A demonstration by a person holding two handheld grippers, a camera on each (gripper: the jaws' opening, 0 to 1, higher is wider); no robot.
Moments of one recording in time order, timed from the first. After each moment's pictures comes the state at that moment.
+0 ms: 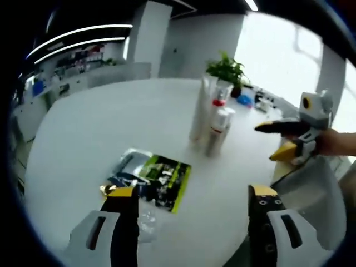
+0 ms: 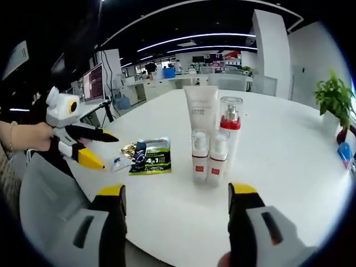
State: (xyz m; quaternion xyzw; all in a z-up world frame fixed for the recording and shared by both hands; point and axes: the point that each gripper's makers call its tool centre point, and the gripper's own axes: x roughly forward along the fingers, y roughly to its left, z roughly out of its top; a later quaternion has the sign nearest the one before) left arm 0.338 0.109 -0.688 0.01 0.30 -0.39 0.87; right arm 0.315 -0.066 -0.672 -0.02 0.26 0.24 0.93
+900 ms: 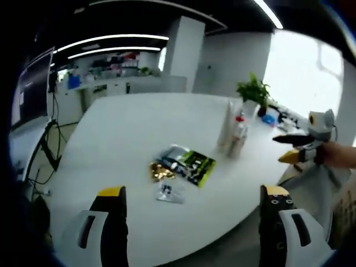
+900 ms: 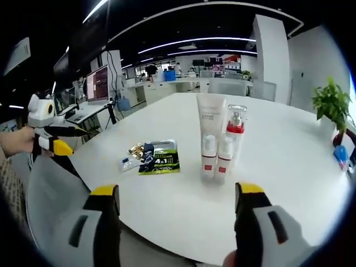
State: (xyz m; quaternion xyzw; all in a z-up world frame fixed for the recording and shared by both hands) left arm 0.283 0.199 -0.650 -0.03 0.26 -0.26 0.93; right arm 0.289 -0.054 -0.657 -0.03 0.25 0.24 0.94
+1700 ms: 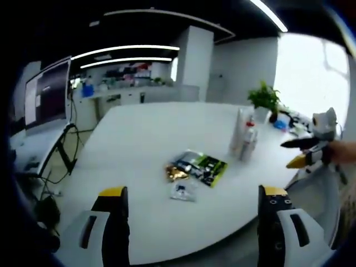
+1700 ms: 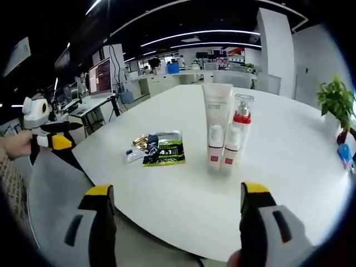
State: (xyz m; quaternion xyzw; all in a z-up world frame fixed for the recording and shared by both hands) left arm 0.274 0.221 -0.648 -0.01 0.23 -0.22 0.95; right arm 0.283 -0.044 -0.671 -0.04 0.28 0.26 0.92
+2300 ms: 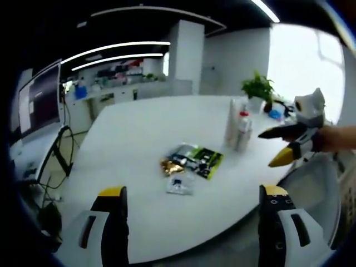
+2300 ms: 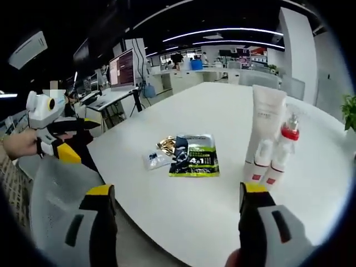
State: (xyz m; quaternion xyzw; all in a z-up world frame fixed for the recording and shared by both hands) left arm 0.268 0.215 -0.655 0.01 0.24 -0.24 0.94; right arm 0.303 0.038 -0.676 -0.05 0.28 0.35 0.89
